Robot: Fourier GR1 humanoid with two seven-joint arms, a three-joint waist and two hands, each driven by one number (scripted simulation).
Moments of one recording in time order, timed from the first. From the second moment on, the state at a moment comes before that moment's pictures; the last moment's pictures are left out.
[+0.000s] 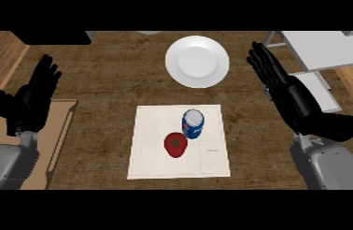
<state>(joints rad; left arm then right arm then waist) -0.25 0.52 -0.12 -1.37 0.40 0.29 0.02 -0.32 -0.27 0.13 -1.64 -0.17 0.11 -0.01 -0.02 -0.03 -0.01</state>
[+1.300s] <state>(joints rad) -0.25 0.35 -0.34 -1.38 0.20 0.26 -0.02 -0.51 -0.24 0.05 -0.99 -0.06 0.08 -0.29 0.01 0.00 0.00</state>
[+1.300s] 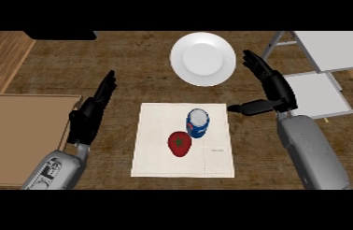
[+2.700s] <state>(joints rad) -0.22 0.30 -0.27 -1.40 0.12 0.21 0.00 -0.61 -0.33 0.40 -1.66 0.21 0.49 0.66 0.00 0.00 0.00</state>
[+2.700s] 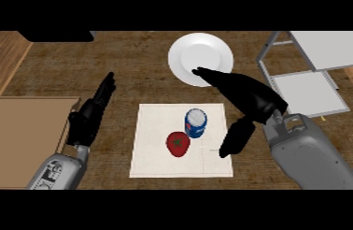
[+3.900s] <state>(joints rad) -0.19 0.19 -0.15 -1.43 -0.01 0.10 0.03 -0.50 -0.08 0.37 -1.66 0.54 0.54 0.65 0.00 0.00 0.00</state>
